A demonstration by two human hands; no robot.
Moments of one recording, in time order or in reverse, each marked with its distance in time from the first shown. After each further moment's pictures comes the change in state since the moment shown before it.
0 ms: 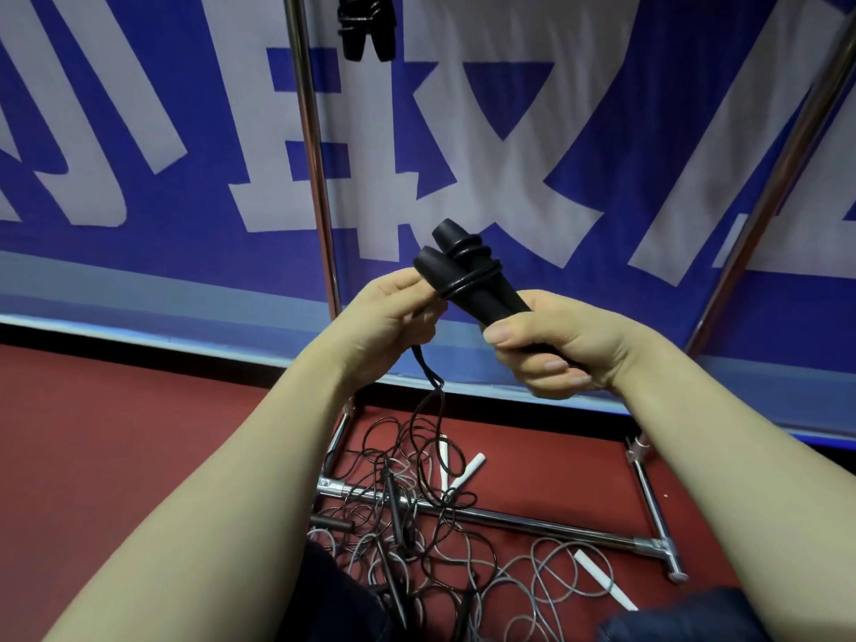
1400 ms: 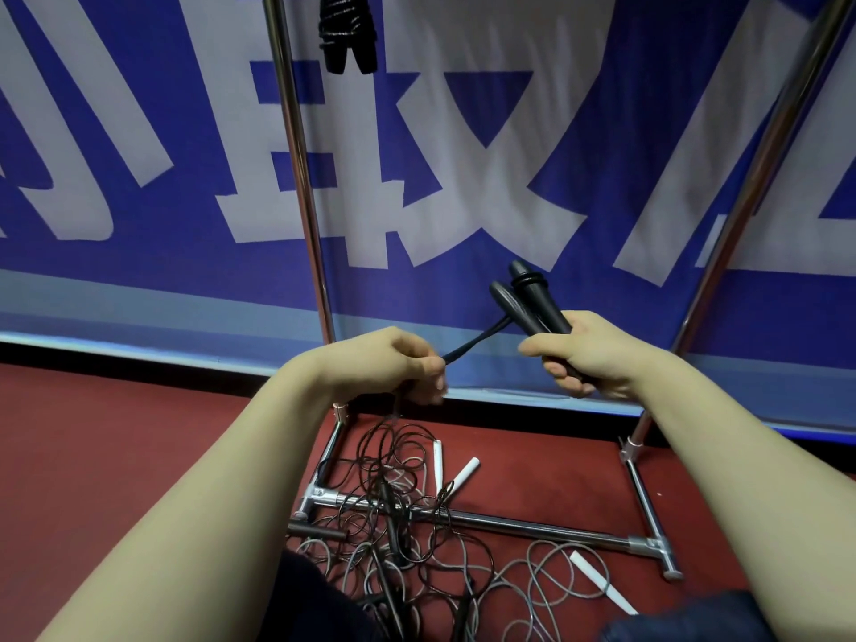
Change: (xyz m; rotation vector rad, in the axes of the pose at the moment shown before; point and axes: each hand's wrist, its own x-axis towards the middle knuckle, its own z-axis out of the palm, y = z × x) left_hand 0.000 -0.012 -0.010 0.653 -0.213 -0.417; right_hand -0.006 0.049 -0.056 -0.180 0.639 0.127
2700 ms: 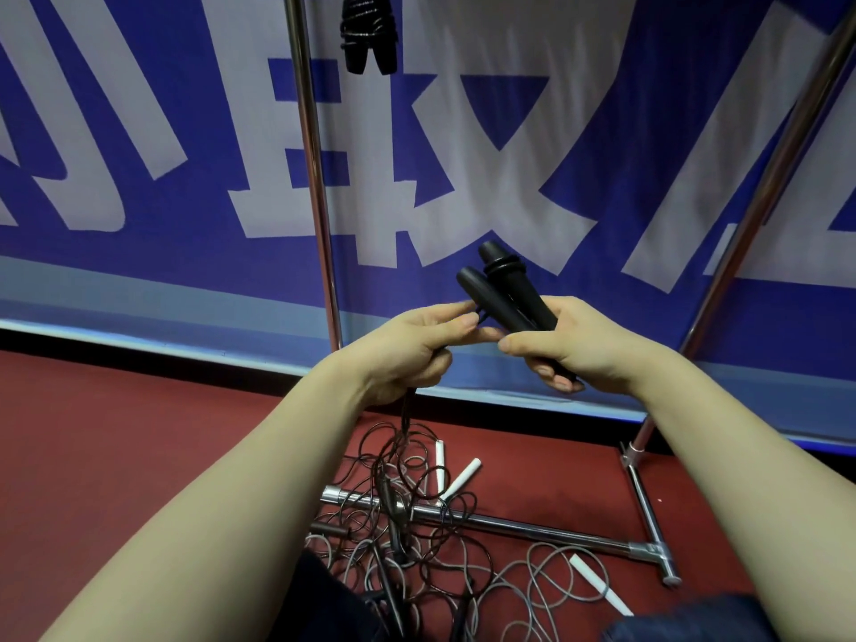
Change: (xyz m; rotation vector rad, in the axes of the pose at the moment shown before) left_hand 0.003 0.017 0.016 -0.564 0.093 0.112; right_hand -0.019 -0.033 0.021 -0.095 -0.170 -0.216
